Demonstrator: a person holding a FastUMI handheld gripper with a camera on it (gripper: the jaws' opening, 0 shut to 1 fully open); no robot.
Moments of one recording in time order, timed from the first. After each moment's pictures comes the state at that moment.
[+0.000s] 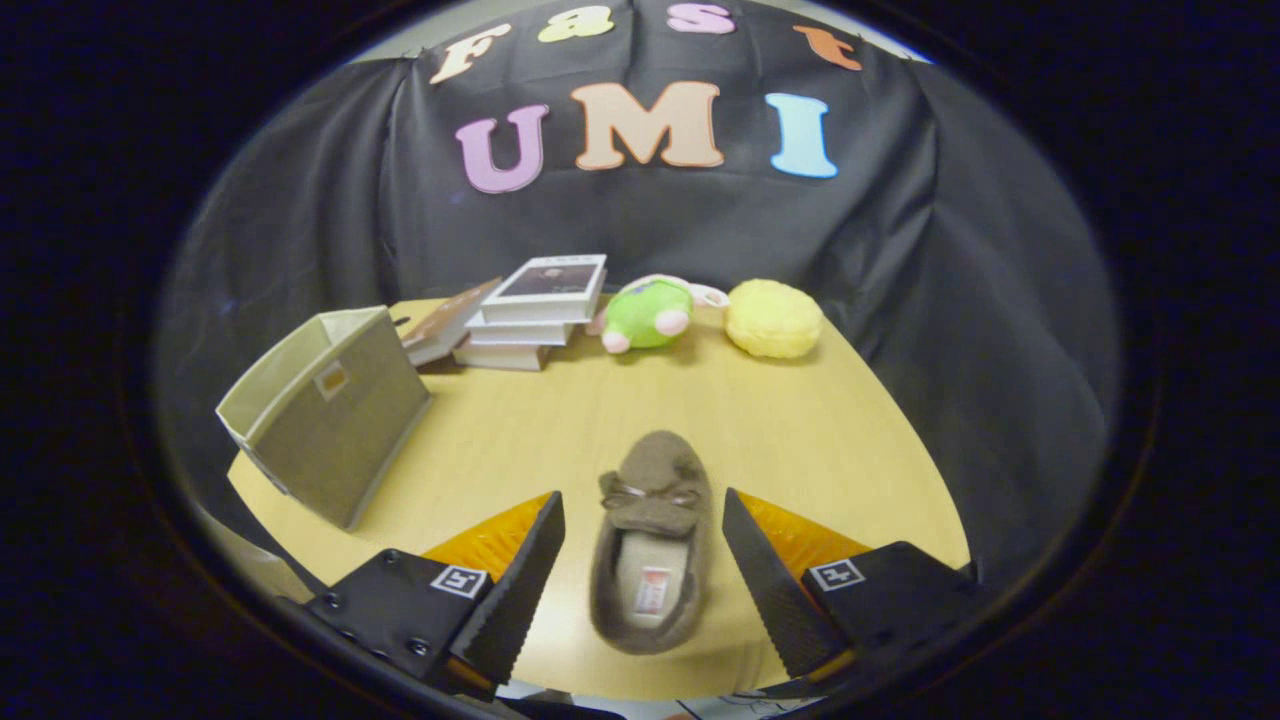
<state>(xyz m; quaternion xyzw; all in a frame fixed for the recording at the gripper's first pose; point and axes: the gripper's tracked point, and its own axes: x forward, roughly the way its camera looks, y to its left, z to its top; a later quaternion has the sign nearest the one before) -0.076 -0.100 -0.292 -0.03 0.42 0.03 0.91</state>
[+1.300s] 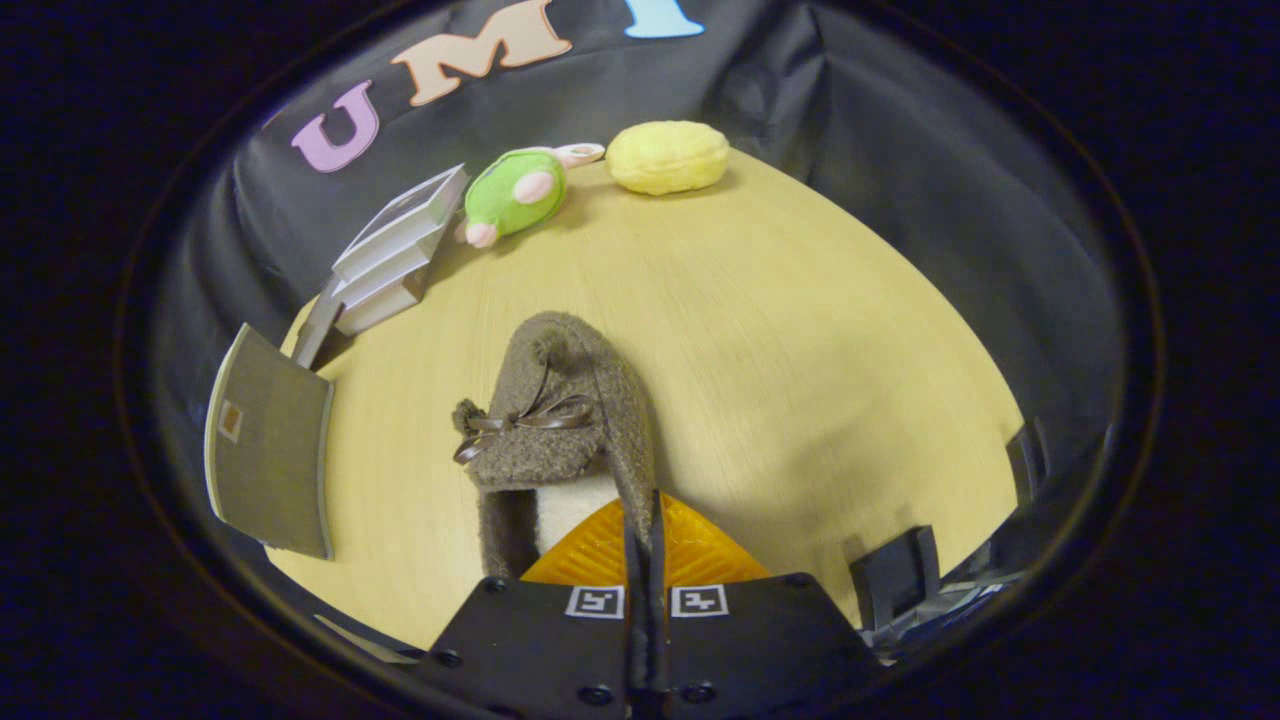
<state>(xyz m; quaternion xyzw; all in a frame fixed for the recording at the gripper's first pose) -0.108 -0.145 -0.366 0.10 0.57 -0.10 0.81</state>
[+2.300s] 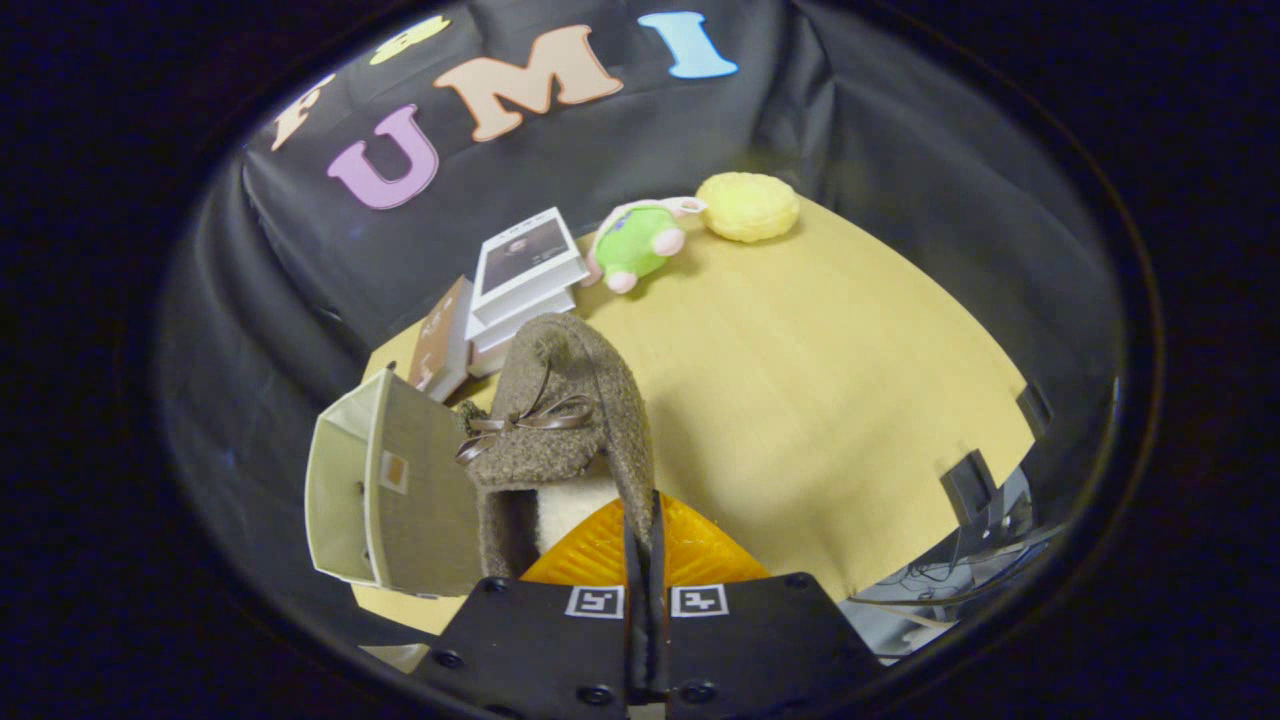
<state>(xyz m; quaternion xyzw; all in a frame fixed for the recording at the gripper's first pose) -0.081 0.027 -0.252 0.14 0.53 -0.08 0.83</state>
